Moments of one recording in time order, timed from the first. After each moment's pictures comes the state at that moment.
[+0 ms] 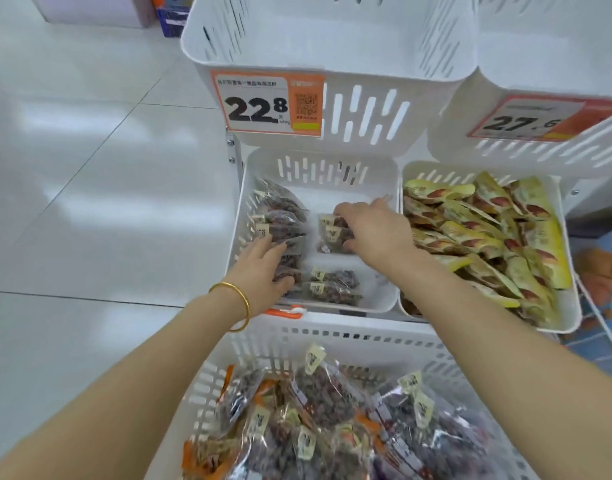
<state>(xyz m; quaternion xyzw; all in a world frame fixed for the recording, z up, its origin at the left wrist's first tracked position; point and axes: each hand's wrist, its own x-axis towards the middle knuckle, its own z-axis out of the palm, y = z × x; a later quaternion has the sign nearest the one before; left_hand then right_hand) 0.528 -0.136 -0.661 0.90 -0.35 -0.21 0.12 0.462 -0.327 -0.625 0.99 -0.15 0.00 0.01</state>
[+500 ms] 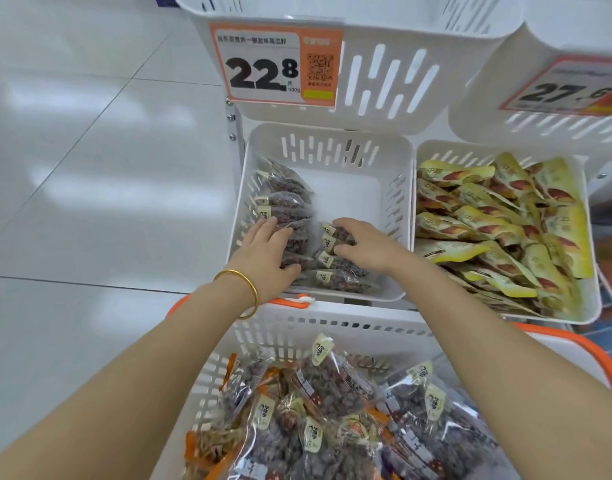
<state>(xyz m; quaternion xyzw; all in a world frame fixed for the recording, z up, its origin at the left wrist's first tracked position) 0.531 -0.140 -0.669 0.91 -0.34 -0.18 0.14 0.469 -0.331 -0.686 0.92 -0.20 -0.16 -0.30</state>
